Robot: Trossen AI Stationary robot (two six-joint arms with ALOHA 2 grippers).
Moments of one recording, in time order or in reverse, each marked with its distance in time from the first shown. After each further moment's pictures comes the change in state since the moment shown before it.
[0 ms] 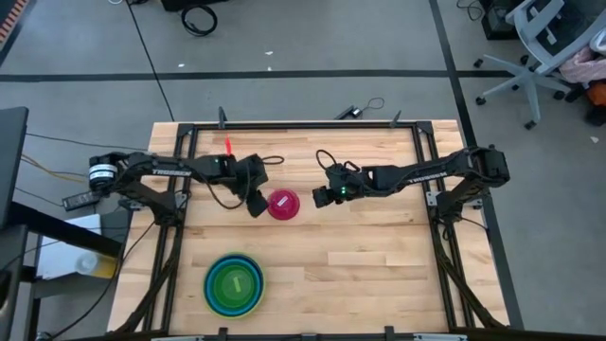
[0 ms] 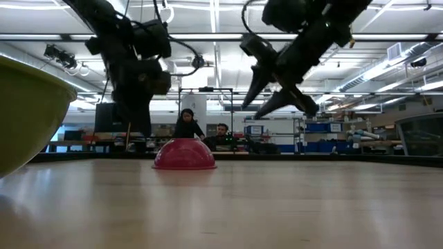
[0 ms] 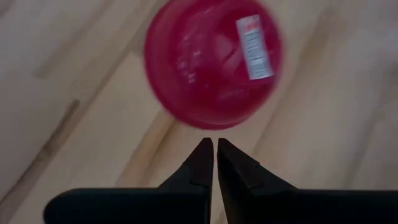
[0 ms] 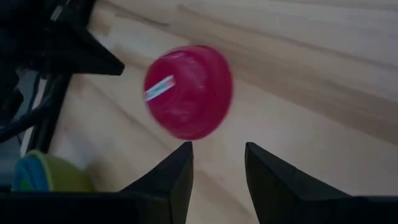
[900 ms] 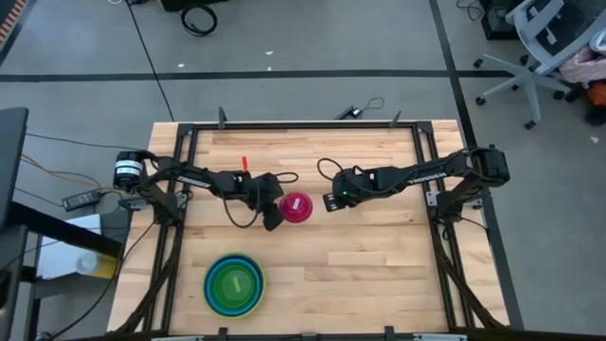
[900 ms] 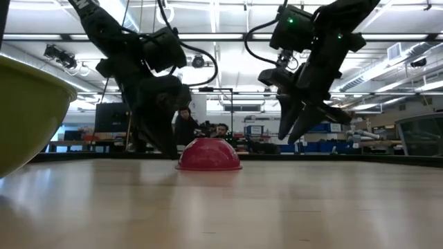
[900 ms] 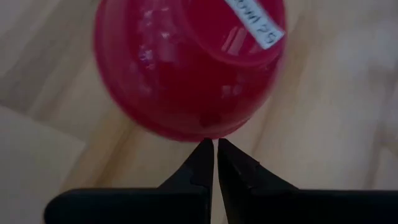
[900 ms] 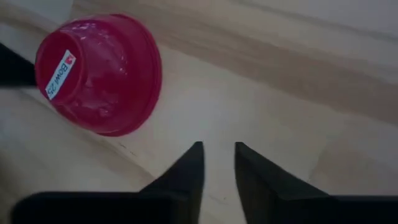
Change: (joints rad) left arm -0.134 0.218 -0.031 0.380 -0.025 -0.058; right arm -0.004 0.001 -0.050 -0.239 0.004 0.022
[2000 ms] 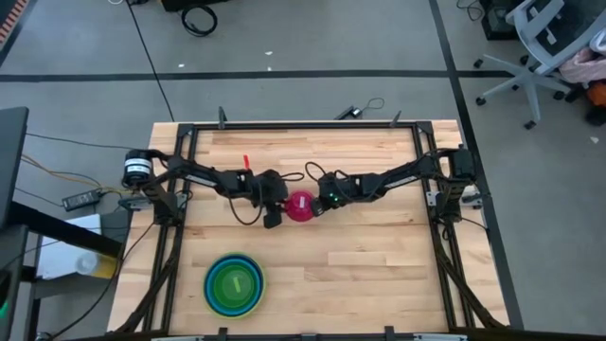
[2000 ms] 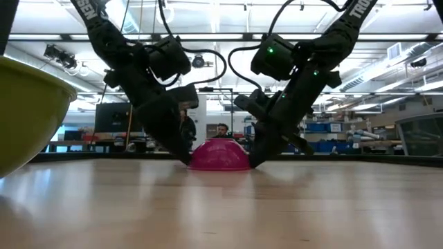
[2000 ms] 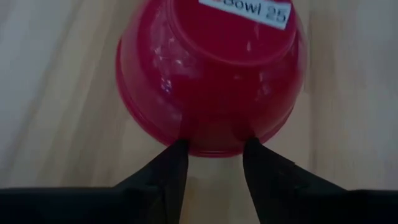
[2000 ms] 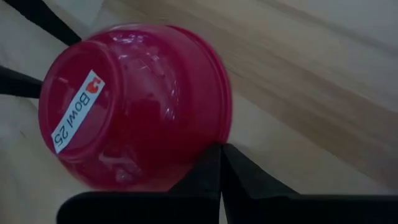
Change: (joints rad) left arm 0.025 0.095 -0.003 0.174 -0.043 0.383; right arm -0.032 0.261 0.000 0.422 -0.021 -0.205
